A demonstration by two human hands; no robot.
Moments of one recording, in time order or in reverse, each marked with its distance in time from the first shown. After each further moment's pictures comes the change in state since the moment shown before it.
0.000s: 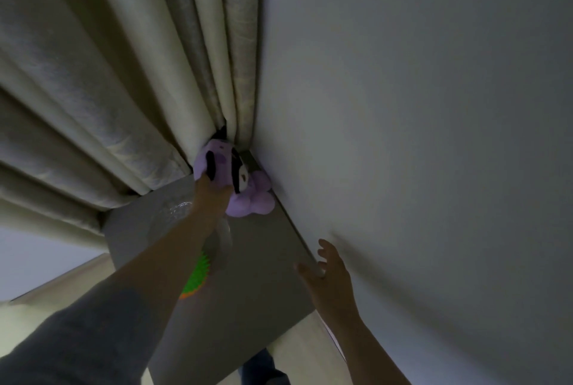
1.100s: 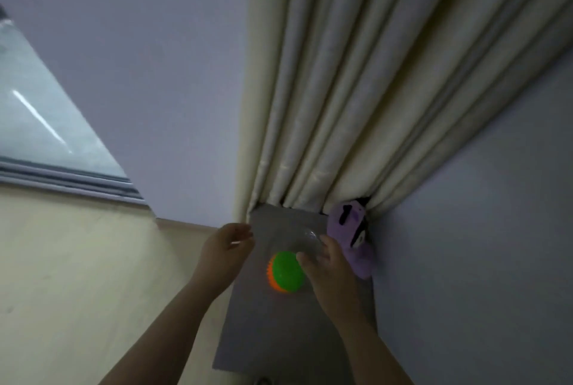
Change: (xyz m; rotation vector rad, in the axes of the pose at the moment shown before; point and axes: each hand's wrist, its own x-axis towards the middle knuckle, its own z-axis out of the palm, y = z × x) left_hand -0.244 -0.038 -0.197 -0.114 0.427 0.066; right_hand -0.095 -0.146 0.081 -0.172 -0.387 -0.546
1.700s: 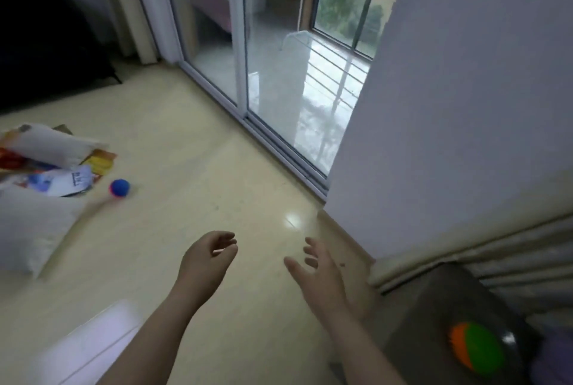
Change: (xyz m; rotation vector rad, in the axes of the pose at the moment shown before) left_hand -0.249 -0.228 -0.327 -0.305 0.704 -0.313; right_hand -0.245 -0.128 0.325 -0.151 -0.702 -0.331
